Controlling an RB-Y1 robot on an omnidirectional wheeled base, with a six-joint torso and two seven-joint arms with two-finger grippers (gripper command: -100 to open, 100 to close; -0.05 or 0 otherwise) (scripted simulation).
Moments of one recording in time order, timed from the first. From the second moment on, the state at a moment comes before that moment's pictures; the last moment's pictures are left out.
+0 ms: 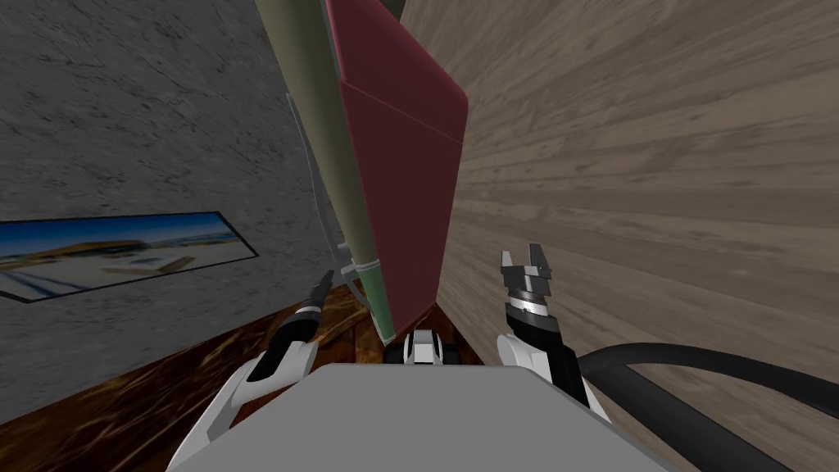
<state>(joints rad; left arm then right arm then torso) 0.53 0.15 0.30 -2.14 -0.06 0.15 -0.28 0.56 0.03 -0.02 -2.28 -0.12 -0.53 0.04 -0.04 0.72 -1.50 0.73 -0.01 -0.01</state>
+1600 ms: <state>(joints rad) 0.54 0.00 0.32 -2.14 -0.05 0.19 -0.27 0.56 0.05 -0.02 -2.29 -0.12 -0.53 0.04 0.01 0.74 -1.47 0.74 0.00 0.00</state>
